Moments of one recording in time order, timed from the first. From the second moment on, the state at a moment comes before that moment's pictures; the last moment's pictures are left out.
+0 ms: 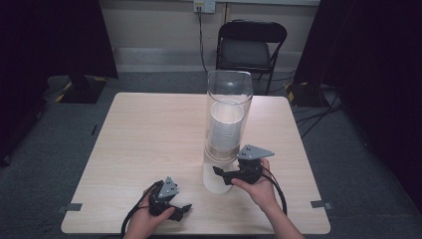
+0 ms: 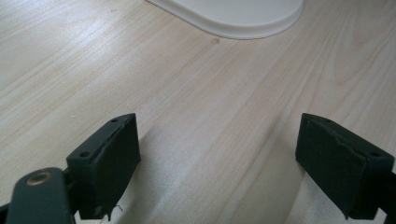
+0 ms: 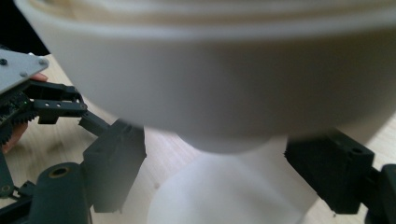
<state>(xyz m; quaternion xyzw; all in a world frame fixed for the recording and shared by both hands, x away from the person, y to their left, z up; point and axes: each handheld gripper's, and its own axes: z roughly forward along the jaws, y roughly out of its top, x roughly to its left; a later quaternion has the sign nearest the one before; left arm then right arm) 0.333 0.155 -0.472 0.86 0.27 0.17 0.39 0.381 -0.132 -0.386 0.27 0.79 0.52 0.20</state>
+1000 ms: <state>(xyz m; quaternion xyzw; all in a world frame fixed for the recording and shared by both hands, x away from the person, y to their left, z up) 0.333 0.155 -0.473 0.86 0.27 0.17 0.40 0.386 -0.127 -0.392 0.25 0.77 0.54 0.24</state>
